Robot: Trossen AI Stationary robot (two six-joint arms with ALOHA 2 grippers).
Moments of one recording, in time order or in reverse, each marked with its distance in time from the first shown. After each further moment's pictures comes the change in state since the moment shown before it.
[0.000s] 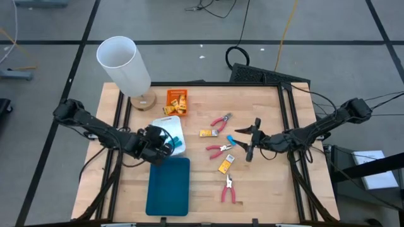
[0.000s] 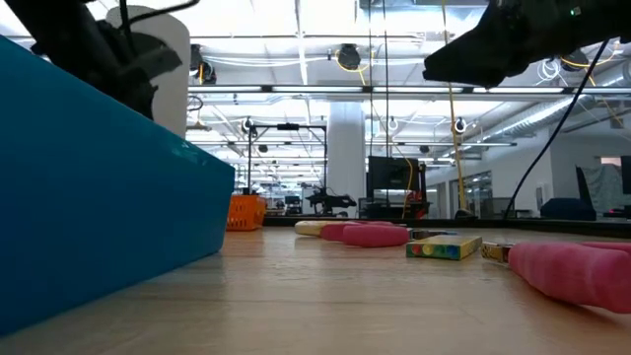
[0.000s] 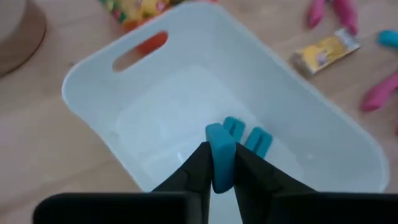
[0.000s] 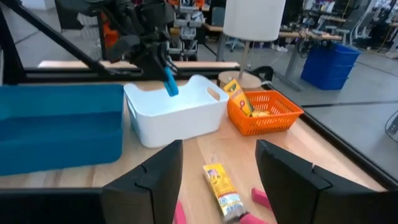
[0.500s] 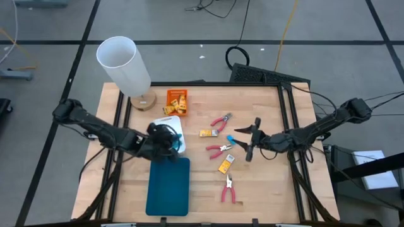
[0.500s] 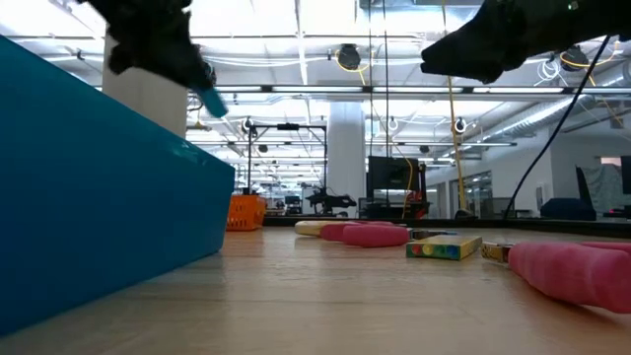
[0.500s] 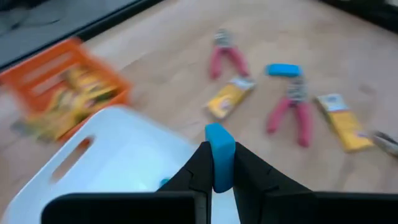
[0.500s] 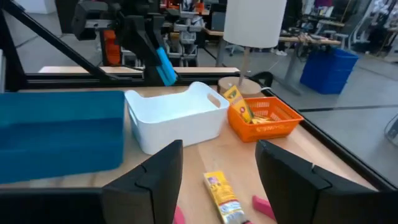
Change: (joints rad) left arm -0.002 -0.012 0.164 0.180 -0.059 0.500; right arm 0.002 0.001 0.013 0.022 0.005 -0.023
